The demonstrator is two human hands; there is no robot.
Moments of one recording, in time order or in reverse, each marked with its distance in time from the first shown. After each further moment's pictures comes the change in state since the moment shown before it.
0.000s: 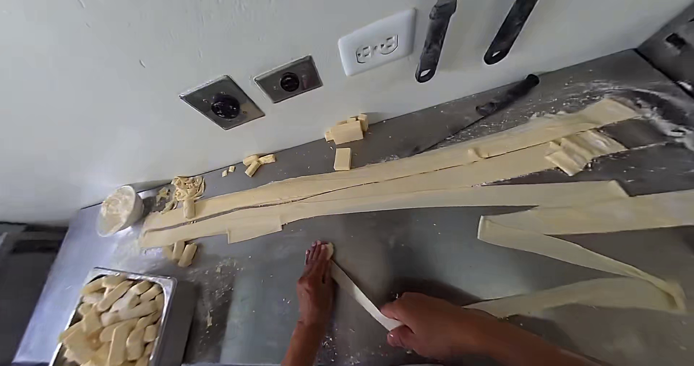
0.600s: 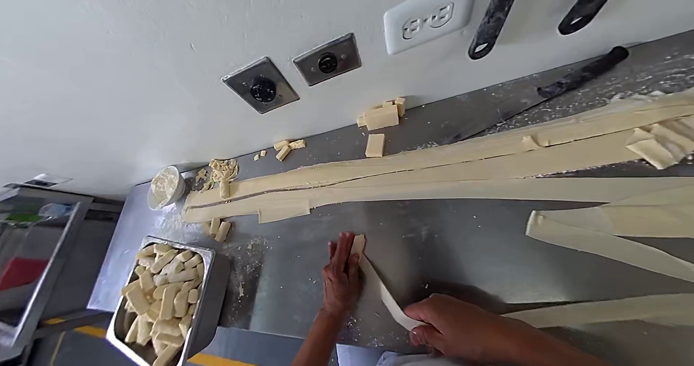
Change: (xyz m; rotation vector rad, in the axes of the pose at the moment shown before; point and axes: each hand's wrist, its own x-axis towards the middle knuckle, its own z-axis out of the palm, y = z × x) left_hand -0.014 -0.005 -0.010 -0.068 -0.014 -0.042; right_hand 0.012 0.007 0.018 0.015 -0.014 -0.091
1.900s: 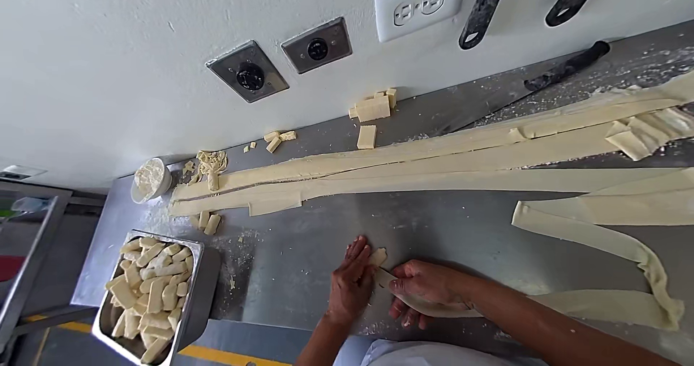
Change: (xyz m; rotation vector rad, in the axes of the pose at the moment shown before) left_hand -0.019 0.026 0.013 -0.150 -0.114 0.071; right_hand 0.021 0.022 -0.011 0.872 0.033 0.237
